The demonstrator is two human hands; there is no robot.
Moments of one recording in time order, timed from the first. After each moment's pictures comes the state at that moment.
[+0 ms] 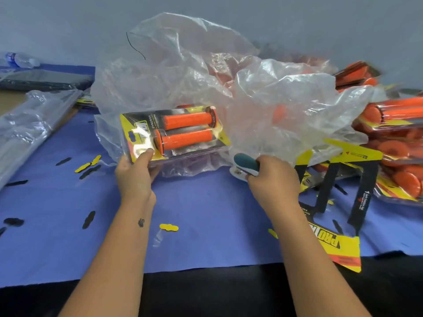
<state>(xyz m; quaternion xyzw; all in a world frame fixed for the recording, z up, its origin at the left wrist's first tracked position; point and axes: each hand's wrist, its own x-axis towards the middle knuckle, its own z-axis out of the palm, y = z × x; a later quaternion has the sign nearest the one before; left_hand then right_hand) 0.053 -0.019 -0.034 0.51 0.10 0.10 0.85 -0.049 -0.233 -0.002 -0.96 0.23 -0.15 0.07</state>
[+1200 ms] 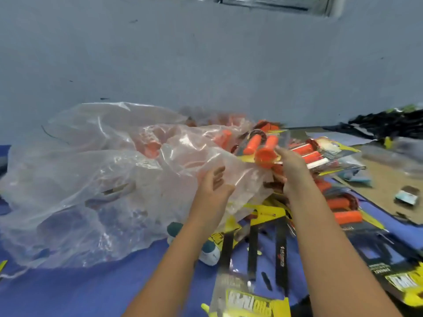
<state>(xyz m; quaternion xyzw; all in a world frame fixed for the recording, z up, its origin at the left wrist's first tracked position) -0.015 -0.240 0.067 0.65 -0.29 -0.15 0.69 -0.063 -0.418 0.113 -0.53 0.31 -0.37 0.69</state>
